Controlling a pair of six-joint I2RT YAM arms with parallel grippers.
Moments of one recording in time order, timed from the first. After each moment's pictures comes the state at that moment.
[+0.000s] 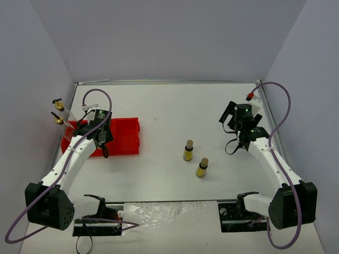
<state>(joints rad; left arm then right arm) -0.22 1.22 1.01 -0.80 -0.47 -0.51 0.17 1.19 0.86 -0.29 0.35 0.51</state>
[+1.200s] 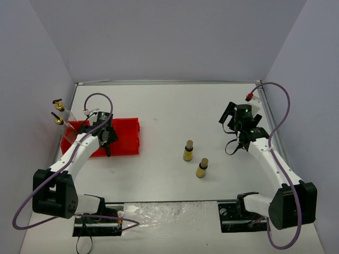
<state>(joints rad) -0.18 1.32 0.93 -0.67 -0.43 -0.56 0.16 1.19 0.86 -0.29 0.34 0.50</state>
